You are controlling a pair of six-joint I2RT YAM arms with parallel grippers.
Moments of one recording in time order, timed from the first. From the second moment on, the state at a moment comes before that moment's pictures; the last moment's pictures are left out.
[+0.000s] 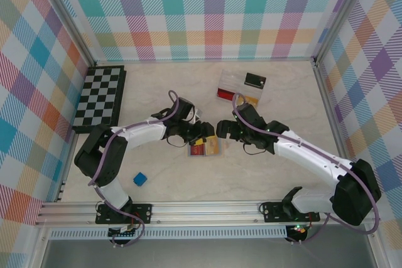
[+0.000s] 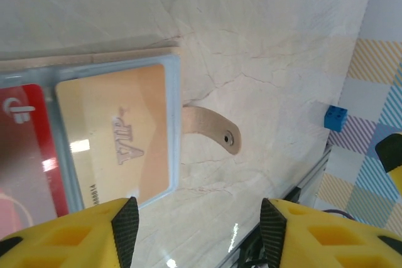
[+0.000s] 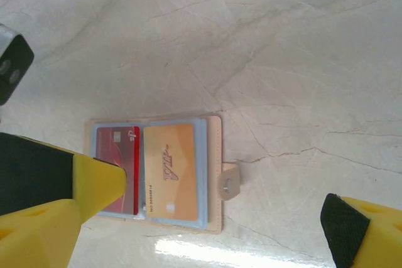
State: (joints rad) left arm -0.62 1.70 1.00 -0.24 0.58 -0.90; right arm 0.73 1.26 0.90 -0.56 0.11 0.74
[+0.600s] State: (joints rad) left arm -0.60 1.70 0.98 -0.32 0.44 -0.95; right arm 0.73 1.64 1.06 -0.56 -0.10 0.74
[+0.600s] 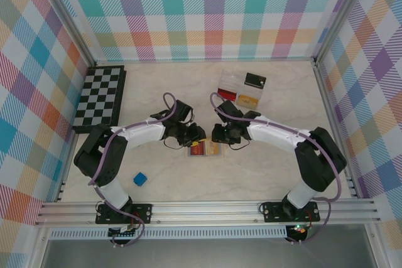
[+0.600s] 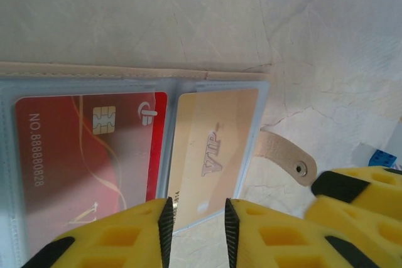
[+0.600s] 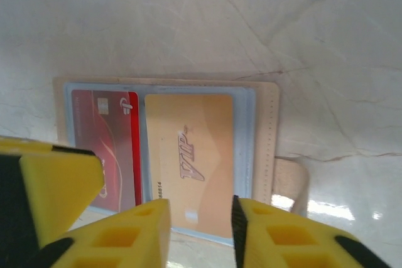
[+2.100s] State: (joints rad) left arm -0.59 1.82 0.99 -0.25 0.54 -0.95; right arm 0.72 1.84 1.14 -0.62 -0.15 0.76
